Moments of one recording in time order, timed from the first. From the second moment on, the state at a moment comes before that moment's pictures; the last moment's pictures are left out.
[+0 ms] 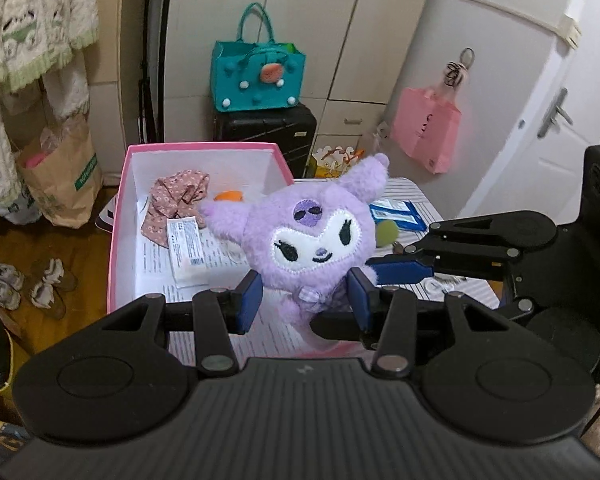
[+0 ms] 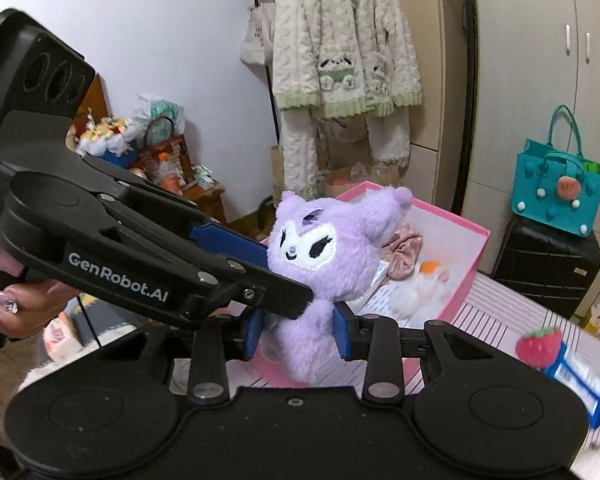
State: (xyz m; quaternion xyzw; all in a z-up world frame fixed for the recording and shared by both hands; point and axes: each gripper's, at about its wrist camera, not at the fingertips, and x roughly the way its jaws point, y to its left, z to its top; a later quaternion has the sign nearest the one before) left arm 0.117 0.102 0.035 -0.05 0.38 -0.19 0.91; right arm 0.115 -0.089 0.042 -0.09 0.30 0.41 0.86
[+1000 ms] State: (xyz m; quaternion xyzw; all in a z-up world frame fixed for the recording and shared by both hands) left arm 0.255 0.130 -0.068 -0.13 0.53 -0.21 0.81; right arm 0.214 -0.020 -0.023 -0.26 0.40 0.33 0.81
